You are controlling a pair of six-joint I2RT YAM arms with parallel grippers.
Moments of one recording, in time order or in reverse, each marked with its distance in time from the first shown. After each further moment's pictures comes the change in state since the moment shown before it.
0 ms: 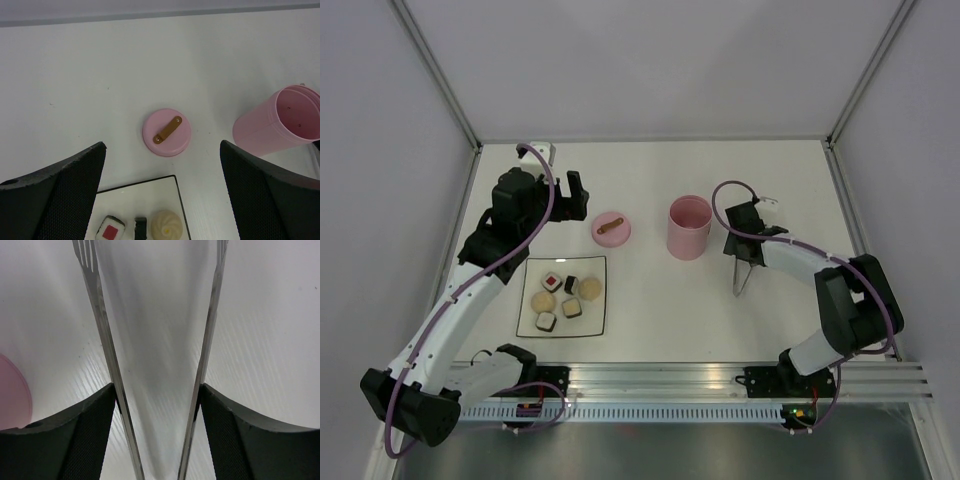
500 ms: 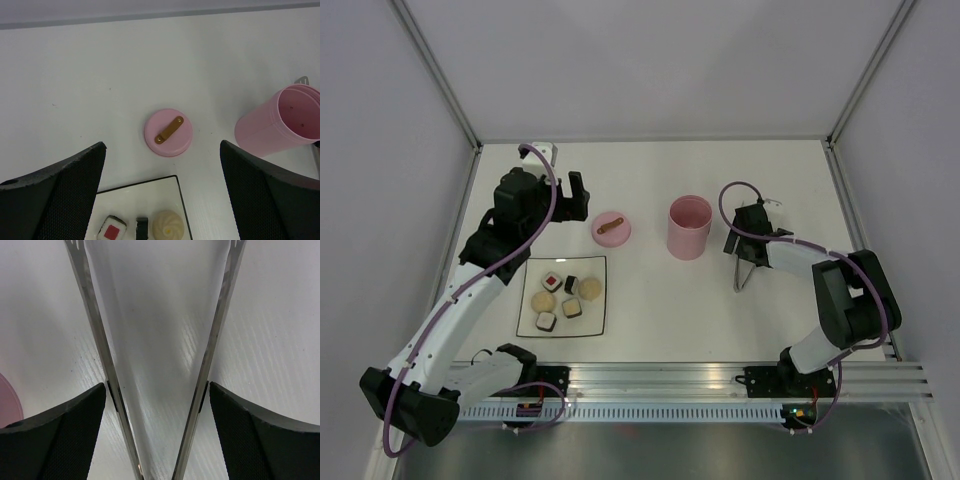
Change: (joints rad) left arm -0.015 0.000 0.000 0.000 -0.028 0.010; right arm -0.075 0.075 -0.020 0.140 -0.094 -0.052
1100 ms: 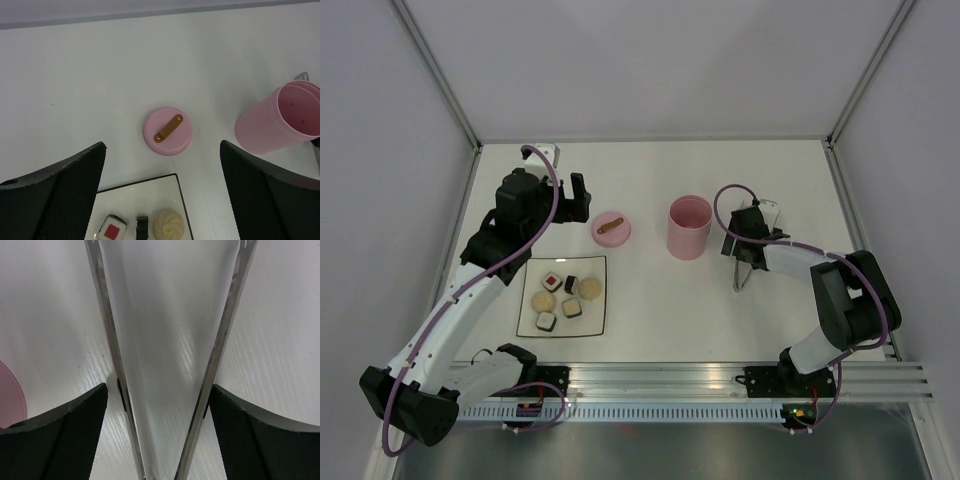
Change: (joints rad) left arm -0.013 0.000 -0.005 0.000 -0.002 0.007; right arm 0.033 -0.019 -0.041 0.051 0.020 -0.026
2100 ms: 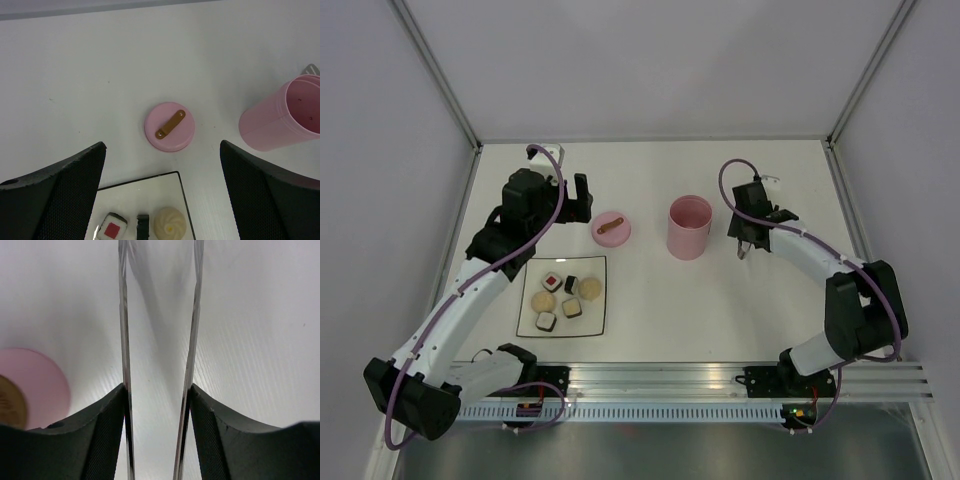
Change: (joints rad) left arm -0.002 0.034 -0.002 -0.002 -0.006 0.000; right arm 0.007 -0.048 0.185 -0.237 0.007 -0.010
